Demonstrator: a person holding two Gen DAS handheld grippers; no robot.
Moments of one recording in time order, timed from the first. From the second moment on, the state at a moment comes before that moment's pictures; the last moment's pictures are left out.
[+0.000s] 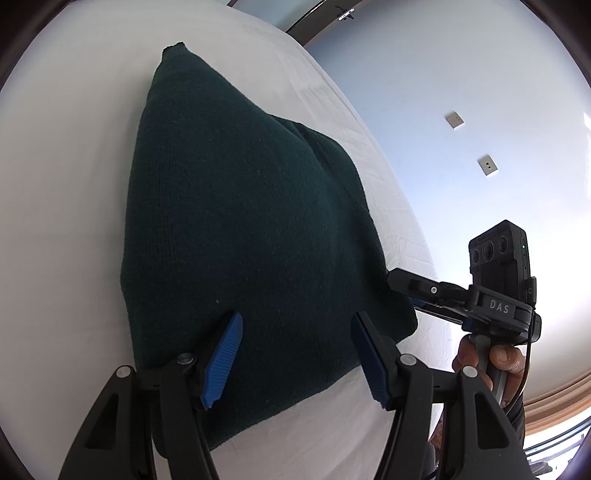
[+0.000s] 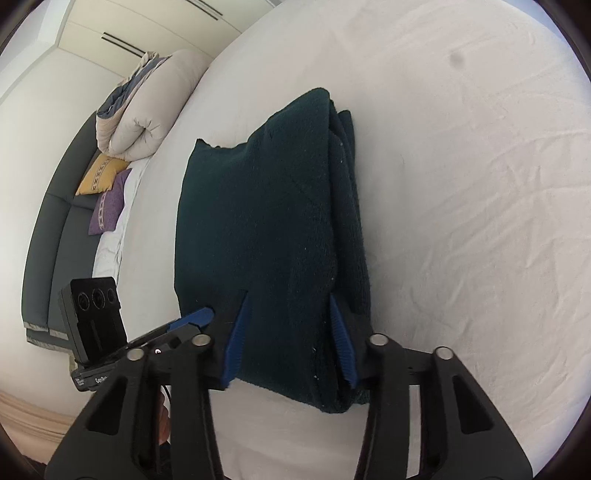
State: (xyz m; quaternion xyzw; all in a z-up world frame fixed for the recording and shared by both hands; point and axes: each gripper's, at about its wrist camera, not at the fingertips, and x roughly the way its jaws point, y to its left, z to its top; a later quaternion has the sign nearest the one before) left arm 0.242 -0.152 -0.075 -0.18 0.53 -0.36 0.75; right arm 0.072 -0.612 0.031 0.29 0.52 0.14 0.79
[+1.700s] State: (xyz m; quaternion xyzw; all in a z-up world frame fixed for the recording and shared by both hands) left arm 0.331 -0.181 -0.045 -0.10 0.46 -0.31 0.82; right arm 0.037 -0.628 0.023 0.34 0.44 0.10 0.82
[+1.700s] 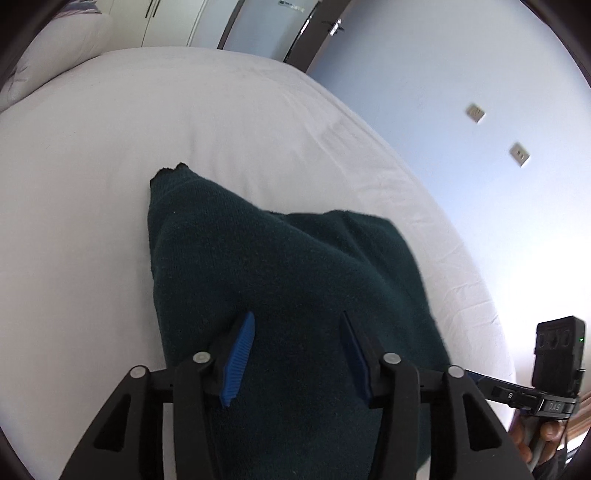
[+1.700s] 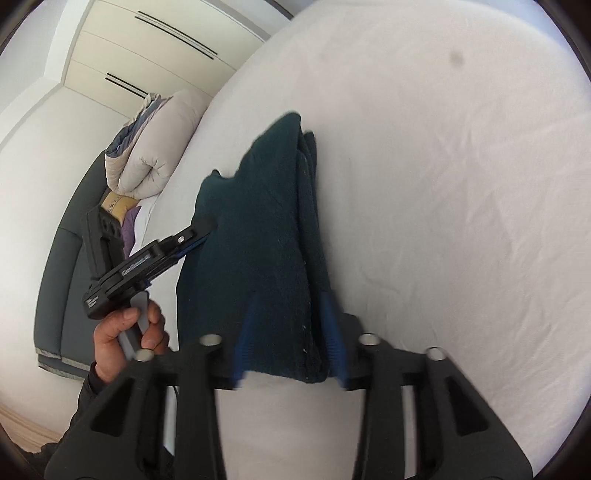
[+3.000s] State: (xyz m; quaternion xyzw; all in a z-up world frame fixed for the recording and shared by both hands) left arm 0.241 -0.125 -0.003 -0.03 0.48 -0.23 0.84; right arm 0.168 -0.444 0.066 0.02 0.49 0.03 0.87
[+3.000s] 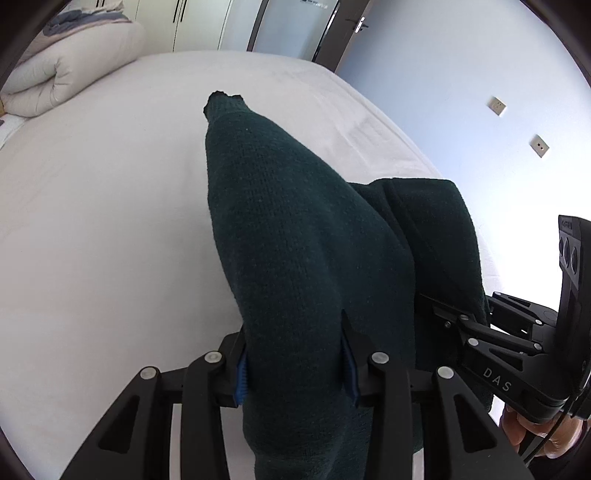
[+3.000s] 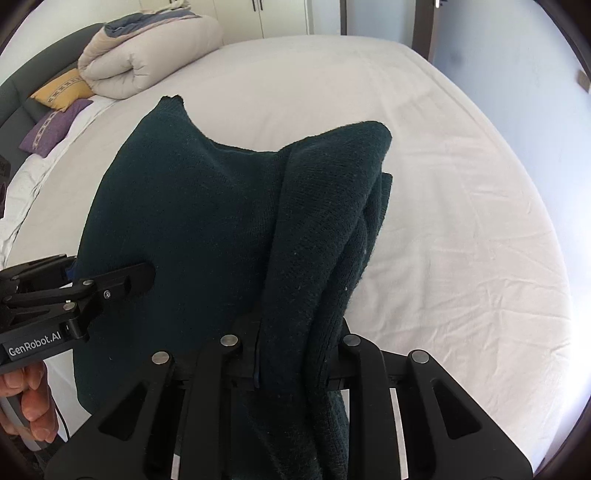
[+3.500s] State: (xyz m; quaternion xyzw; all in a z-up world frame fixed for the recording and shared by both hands) left arm 0.083 -0.003 -0.028 -0.02 0.49 -0.19 0.85; right arm 0.045 -0.320 0.051 0.05 0.49 0.14 0.86
